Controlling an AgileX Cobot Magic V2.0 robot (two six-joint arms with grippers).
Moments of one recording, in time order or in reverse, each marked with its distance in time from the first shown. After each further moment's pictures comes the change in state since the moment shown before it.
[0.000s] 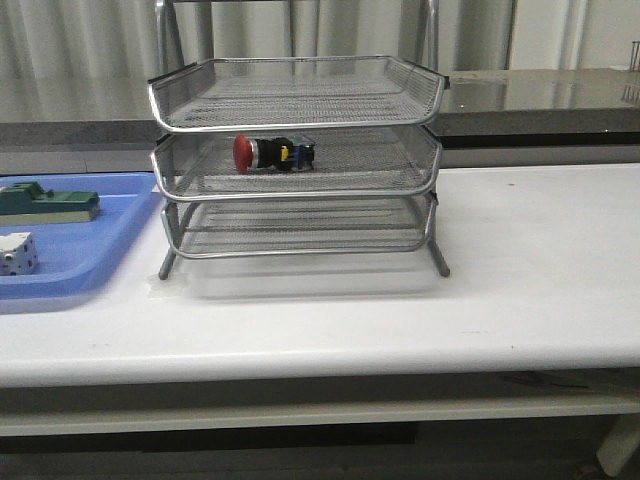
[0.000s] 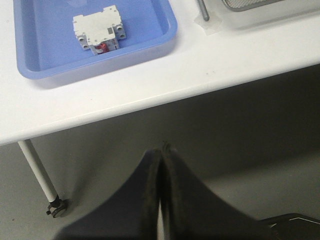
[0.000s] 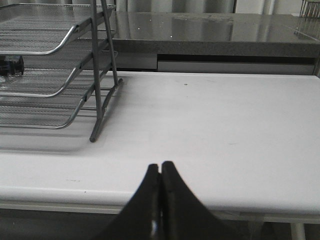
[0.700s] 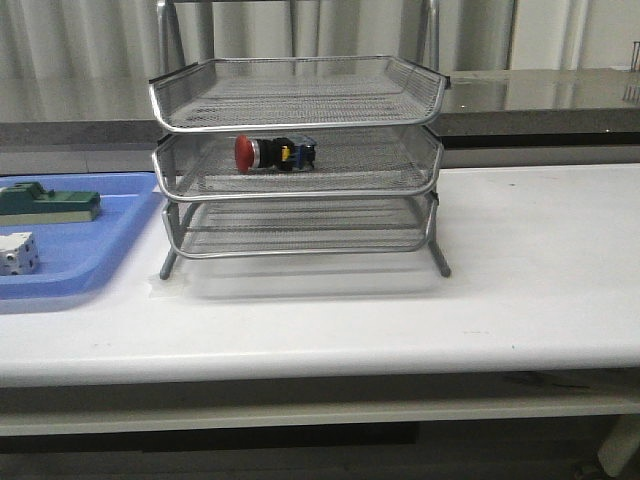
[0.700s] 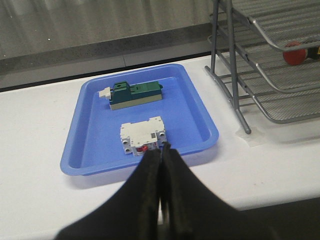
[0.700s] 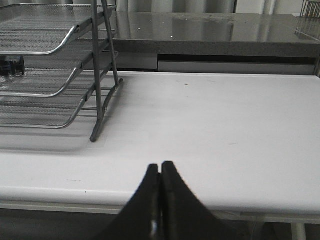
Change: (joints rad) left arm 0.000 -0.307 0.506 0.002 -0.777 -0.008; right arm 0.000 0.000 0.000 0.000 0.000 0.002
